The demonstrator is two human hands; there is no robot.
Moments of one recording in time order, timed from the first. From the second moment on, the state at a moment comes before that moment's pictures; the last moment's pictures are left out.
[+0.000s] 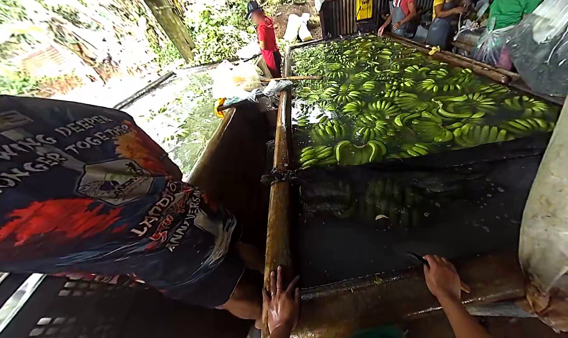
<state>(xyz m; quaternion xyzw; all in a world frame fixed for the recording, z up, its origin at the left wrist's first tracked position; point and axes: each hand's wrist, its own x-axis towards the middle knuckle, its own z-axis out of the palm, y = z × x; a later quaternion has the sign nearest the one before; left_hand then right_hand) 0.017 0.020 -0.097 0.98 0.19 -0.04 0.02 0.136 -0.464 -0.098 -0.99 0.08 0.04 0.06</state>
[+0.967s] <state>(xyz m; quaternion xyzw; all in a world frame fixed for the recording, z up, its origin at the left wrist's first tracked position) 0.016 0.012 -0.094 0.98 0.19 -0.06 0.01 0.137 -0.465 -0.078 -0.99 0.08 0.10 0.06</state>
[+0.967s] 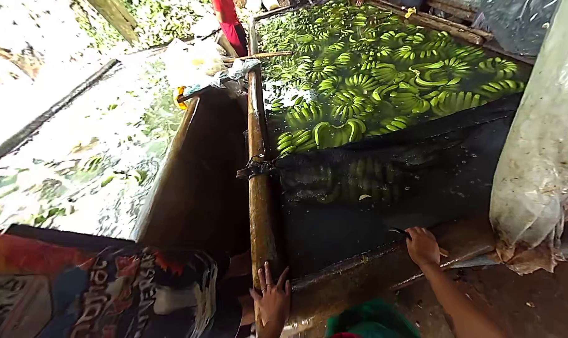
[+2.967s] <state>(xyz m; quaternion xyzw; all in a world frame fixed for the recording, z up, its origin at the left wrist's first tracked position) 0.250 -0.154 -0.029 0.98 -0.02 -0.18 0.05 0.123 -0.459 -0.027 -0.98 0.00 -0.18 0.11</state>
